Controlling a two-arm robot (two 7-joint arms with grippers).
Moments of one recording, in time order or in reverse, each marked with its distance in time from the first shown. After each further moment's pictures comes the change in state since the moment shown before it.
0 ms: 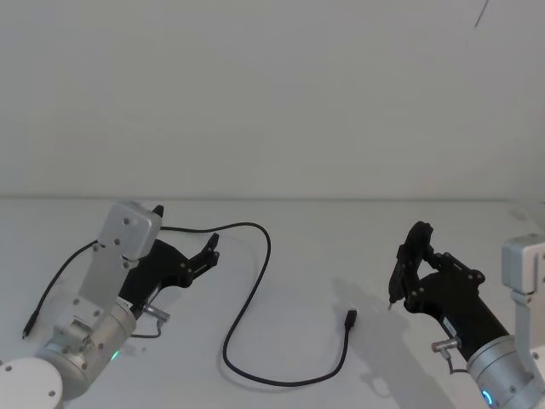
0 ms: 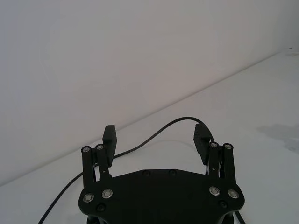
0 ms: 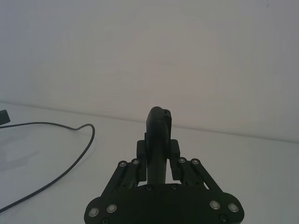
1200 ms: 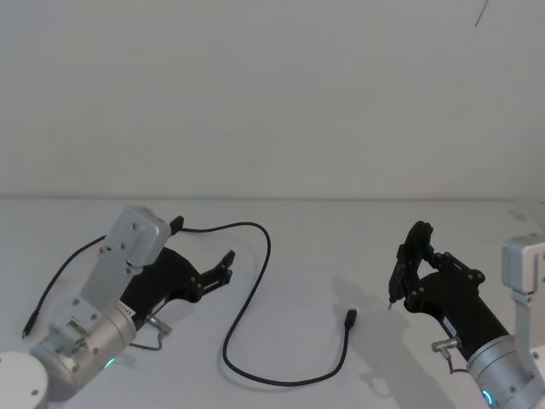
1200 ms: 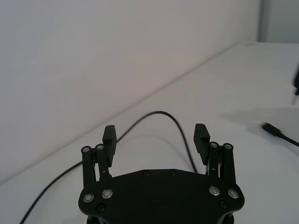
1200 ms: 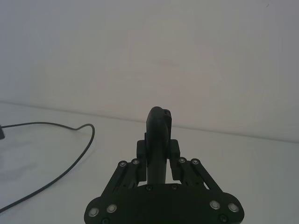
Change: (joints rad) left arm -0.006 0.053 0.011 -0.031 -0.038 0.030 -0.134; right arm 0.000 0.000 0.000 0.000 0.000 0.000 0.000
